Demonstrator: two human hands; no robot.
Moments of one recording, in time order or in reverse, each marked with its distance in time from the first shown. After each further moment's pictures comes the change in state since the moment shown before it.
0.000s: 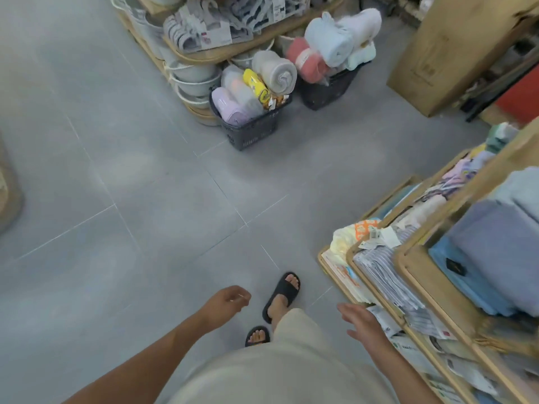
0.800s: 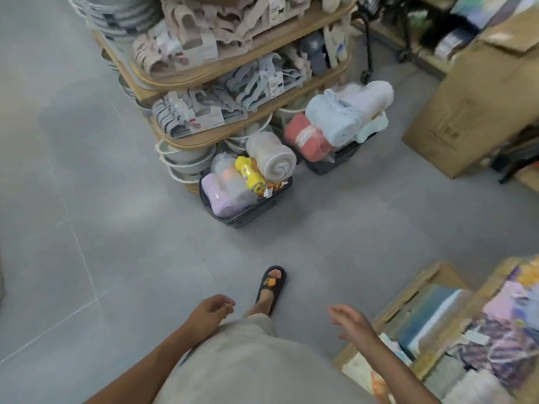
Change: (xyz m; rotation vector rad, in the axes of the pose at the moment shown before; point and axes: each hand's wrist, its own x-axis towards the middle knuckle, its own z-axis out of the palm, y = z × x) left_hand 0.280 0.292 -0.247 -0.073 0.216 -0.027; right_hand 0.283 -0.420 -0.025 -0.069 -0.123 -0.109
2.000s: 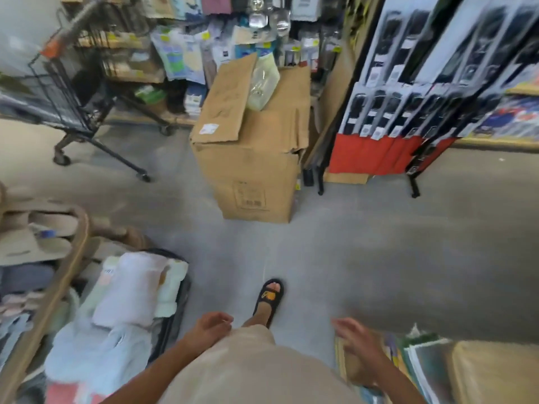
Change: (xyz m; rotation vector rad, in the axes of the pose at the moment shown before) left_hand 0.485 0.767 0.384 0.490 -0.501 0.168; right_hand 0.277 -0.193 -0.634 0.743 0.591 0.152
